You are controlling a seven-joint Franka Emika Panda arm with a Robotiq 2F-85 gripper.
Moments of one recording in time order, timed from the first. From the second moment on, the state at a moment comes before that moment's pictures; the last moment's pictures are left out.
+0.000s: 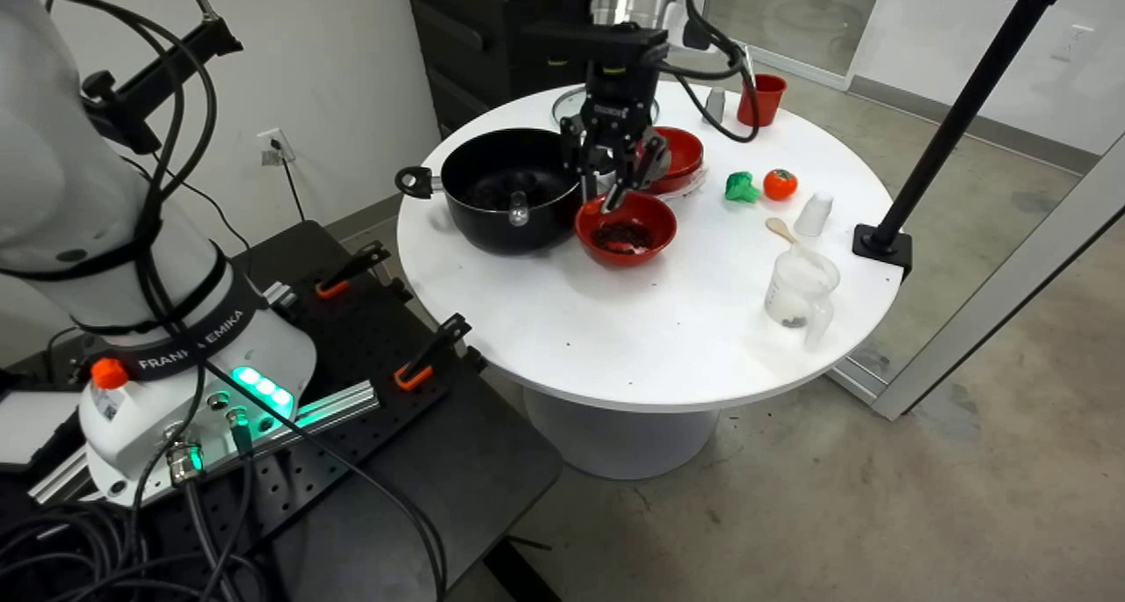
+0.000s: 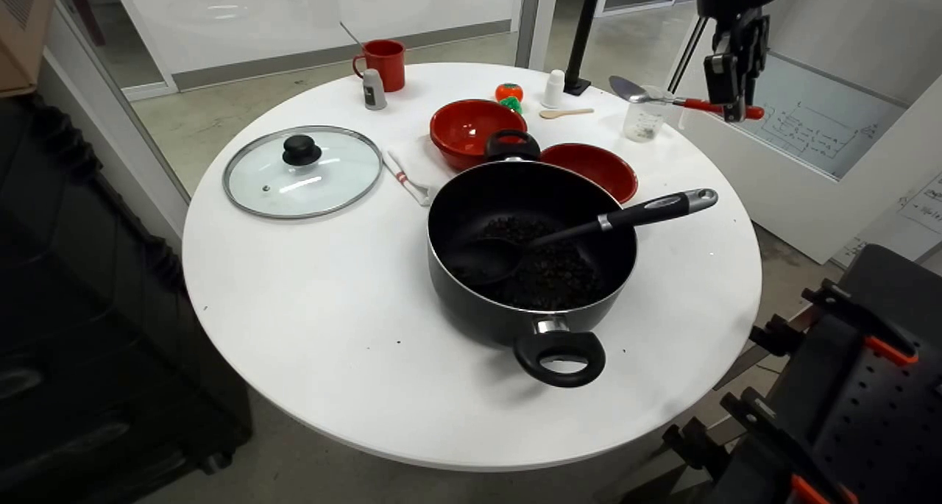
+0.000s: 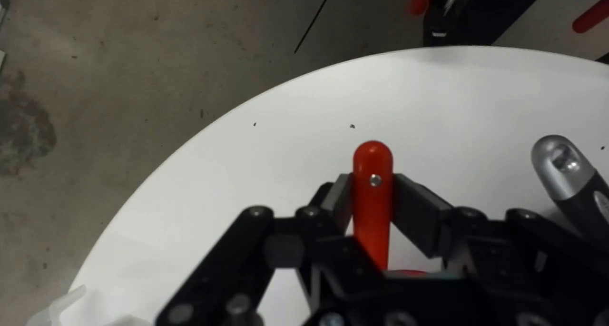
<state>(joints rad) -0.18 0.19 -0.12 -2.26 -0.31 2.06 -0.21</state>
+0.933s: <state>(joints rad) -0.30 0.45 -0.20 -2.19 -0.28 2.42 -0.32</state>
